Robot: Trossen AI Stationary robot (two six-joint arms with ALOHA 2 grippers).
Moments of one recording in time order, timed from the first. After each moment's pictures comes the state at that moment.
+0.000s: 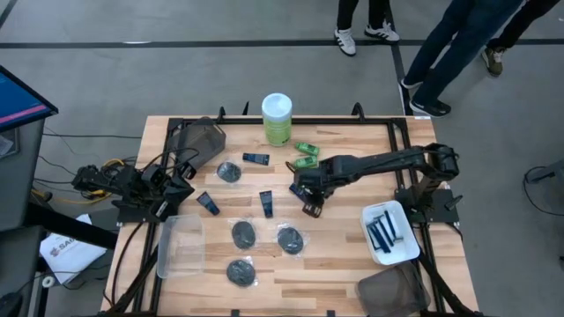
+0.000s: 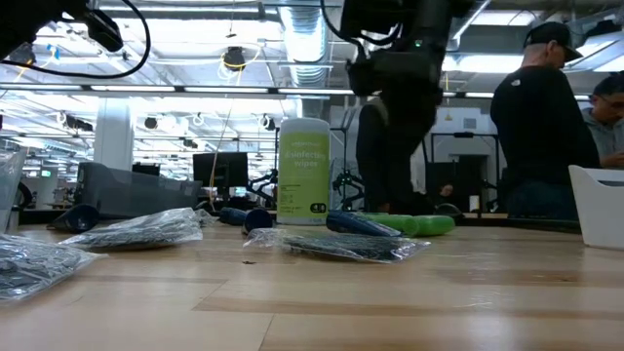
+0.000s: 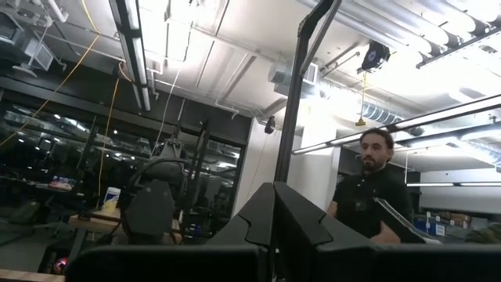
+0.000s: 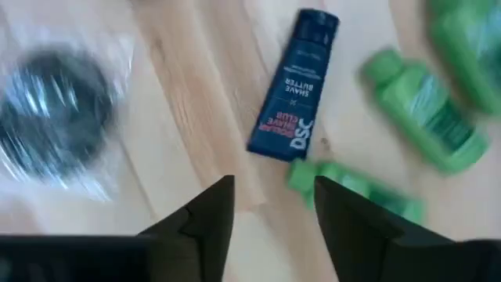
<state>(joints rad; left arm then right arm) -0.25 0.00 0.01 0.59 -0.06 -0.22 0.01 1.76 1.33 -0.91 0.07 0.32</state>
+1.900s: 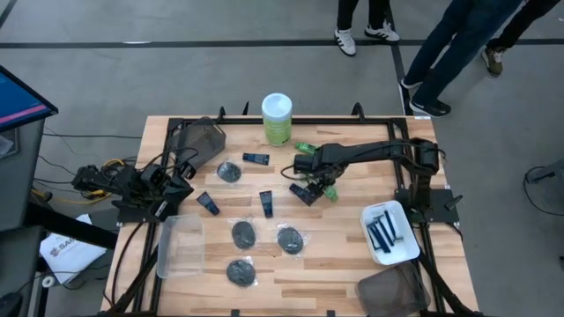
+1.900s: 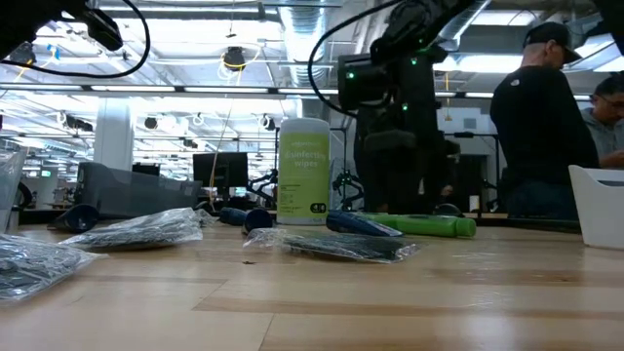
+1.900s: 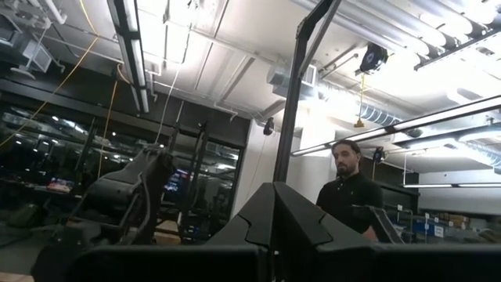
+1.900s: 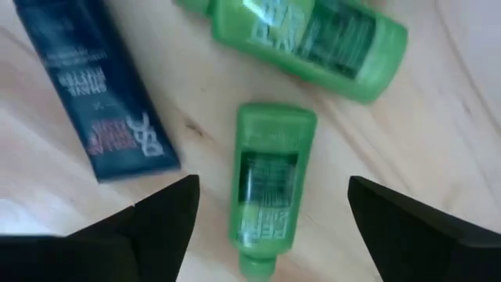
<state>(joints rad) -0.25 0.00 0.01 0.59 -0.06 -0.22 -0.17 1.90 1.32 -1.02 0.07 0.57</state>
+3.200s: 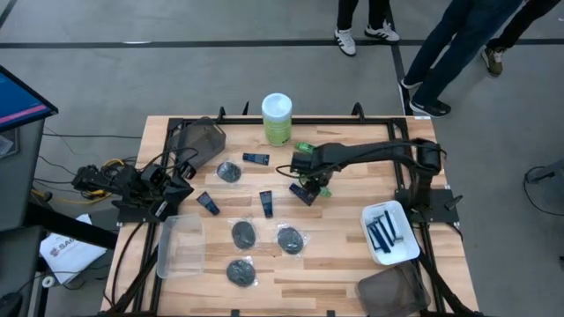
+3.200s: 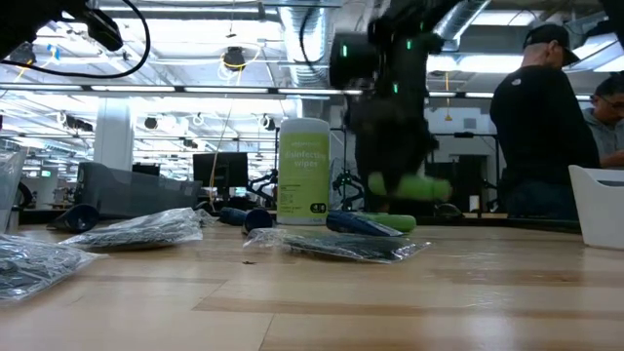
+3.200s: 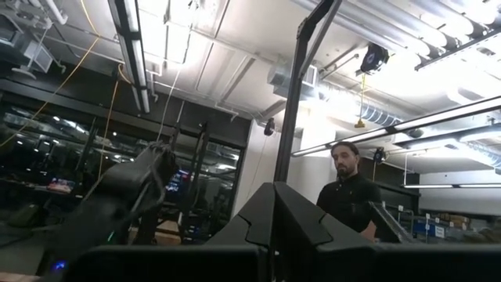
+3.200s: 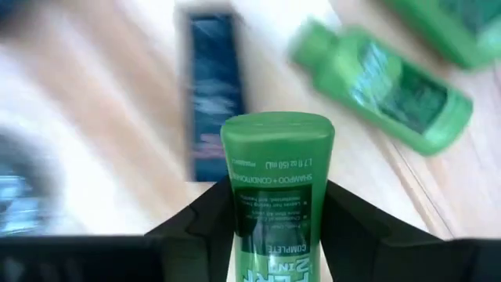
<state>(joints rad) -0.26 0.00 0.01 0.59 -0.06 -0.22 -0.14 1.87 1.37 -0.94 0.00 0.47</state>
